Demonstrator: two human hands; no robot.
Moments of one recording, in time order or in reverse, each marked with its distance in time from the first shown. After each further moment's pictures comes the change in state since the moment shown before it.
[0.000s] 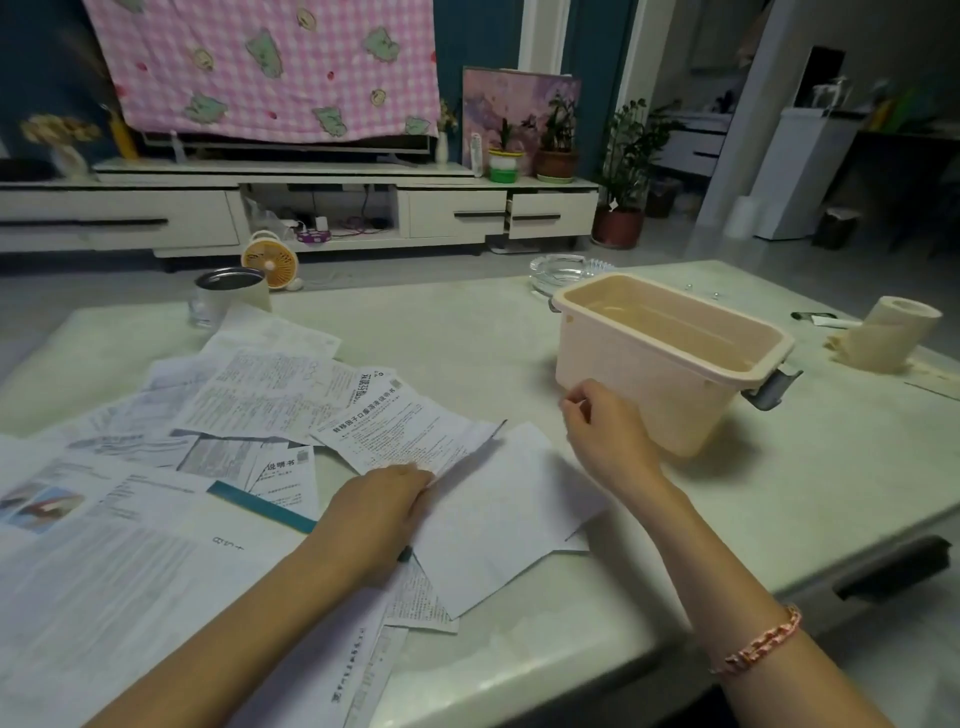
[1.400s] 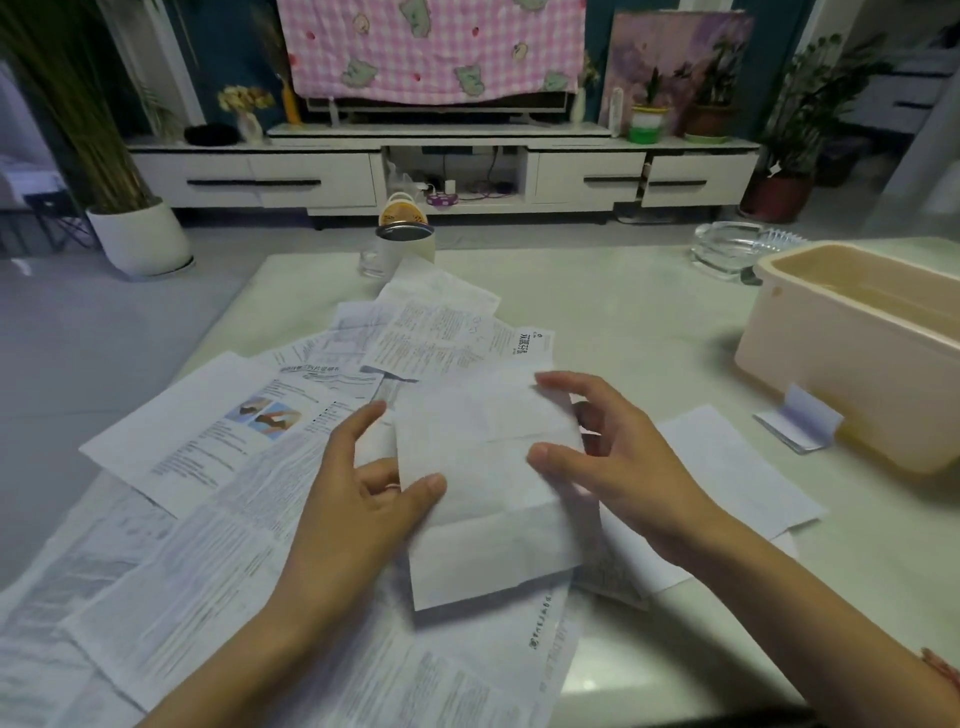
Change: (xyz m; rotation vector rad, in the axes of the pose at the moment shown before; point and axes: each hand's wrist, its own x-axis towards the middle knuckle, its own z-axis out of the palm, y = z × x) left_hand -0.115 -0.059 -0.049 -1.241 0.465 -0.503; right_hand -0.073 -0.113 0.065 0.775 -0.572 -0.057
